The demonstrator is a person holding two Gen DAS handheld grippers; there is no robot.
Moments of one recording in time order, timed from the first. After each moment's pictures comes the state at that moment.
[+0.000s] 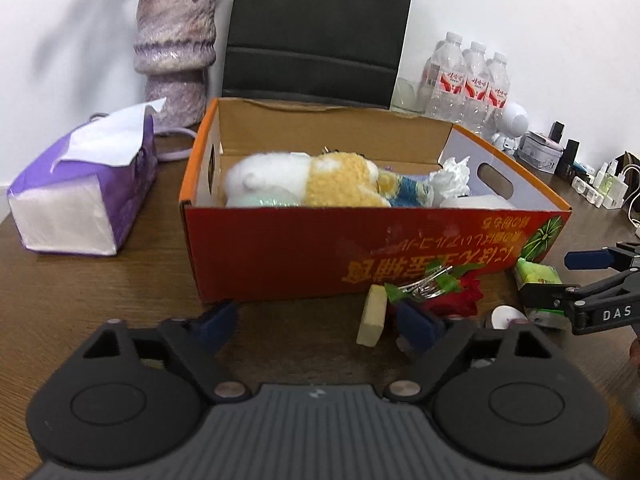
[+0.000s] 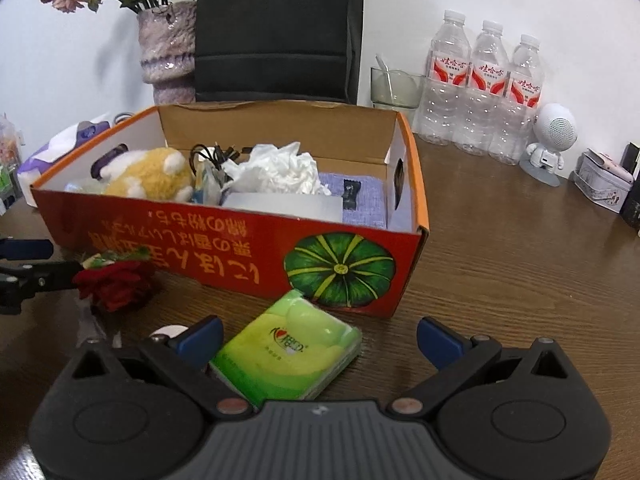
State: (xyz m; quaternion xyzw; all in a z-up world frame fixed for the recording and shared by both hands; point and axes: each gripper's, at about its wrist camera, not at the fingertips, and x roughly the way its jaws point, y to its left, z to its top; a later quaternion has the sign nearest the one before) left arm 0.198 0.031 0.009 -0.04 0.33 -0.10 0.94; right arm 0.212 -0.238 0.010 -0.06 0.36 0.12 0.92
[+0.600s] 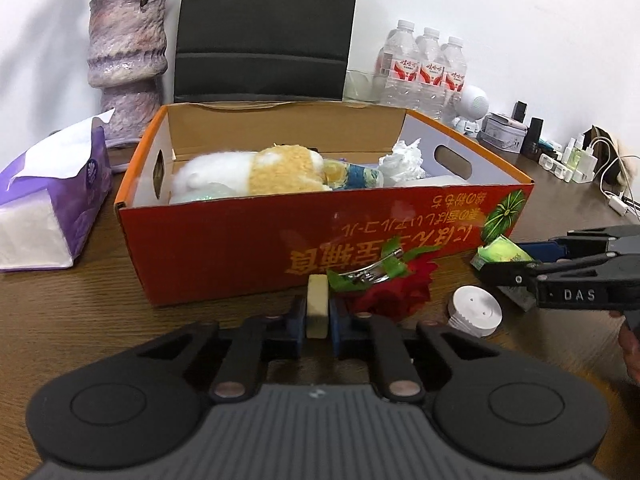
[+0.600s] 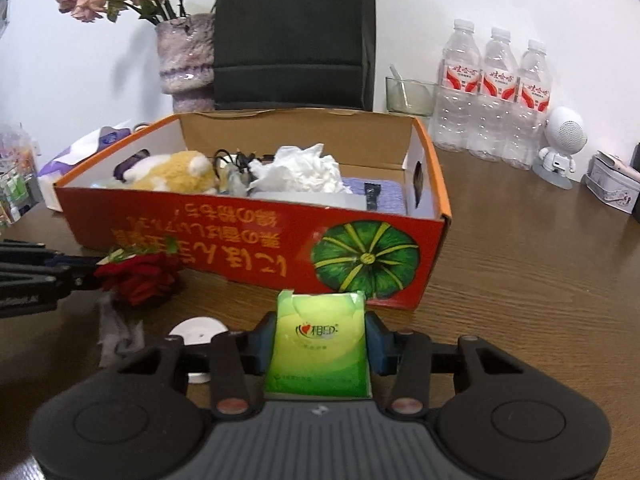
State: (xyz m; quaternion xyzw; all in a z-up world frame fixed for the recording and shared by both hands) left arm 0.192 0.010 0.005 0.00 0.32 -0.15 0.93; right arm 0.196 -0.236 0.005 -0.04 0.33 0.15 0.93
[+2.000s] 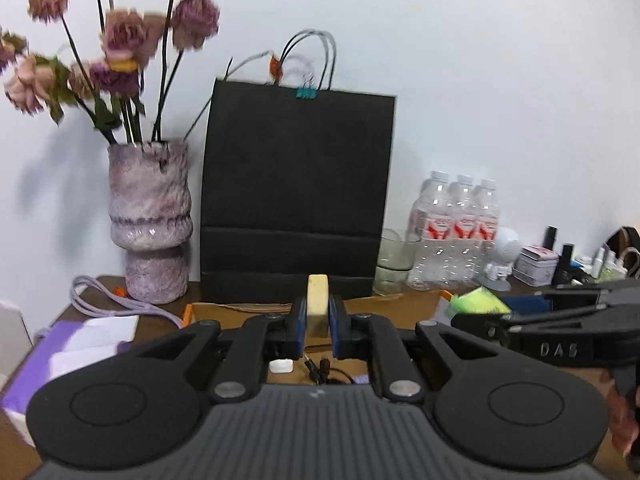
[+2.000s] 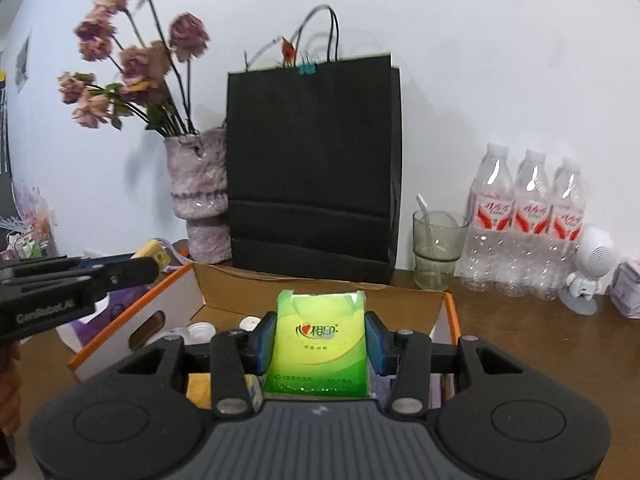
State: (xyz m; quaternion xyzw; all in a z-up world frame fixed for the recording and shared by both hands) left arm 0.266 0.003 0.101 -0.03 0.17 -0.10 0.98; right arm 0.281 -0.203 0.098 -0.01 0.23 0.18 0.96
